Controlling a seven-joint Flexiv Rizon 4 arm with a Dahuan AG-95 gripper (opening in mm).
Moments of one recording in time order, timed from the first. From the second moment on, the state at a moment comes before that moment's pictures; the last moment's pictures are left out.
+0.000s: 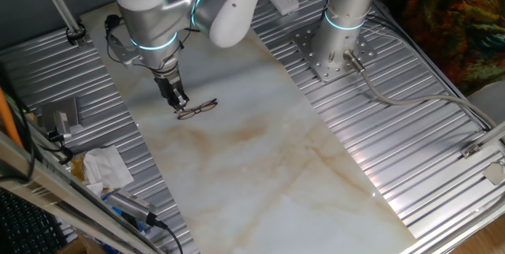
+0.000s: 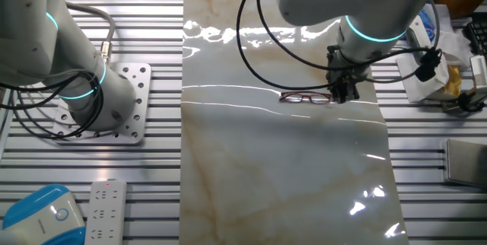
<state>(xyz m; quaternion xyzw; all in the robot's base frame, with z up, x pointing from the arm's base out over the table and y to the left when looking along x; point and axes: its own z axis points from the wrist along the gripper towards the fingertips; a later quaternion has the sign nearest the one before) 0.575 0.001 0.053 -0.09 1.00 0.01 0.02</state>
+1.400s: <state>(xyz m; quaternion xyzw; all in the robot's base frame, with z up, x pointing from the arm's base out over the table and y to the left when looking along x) 0.576 0.004 0.037 -0.08 1.00 0.01 0.02</state>
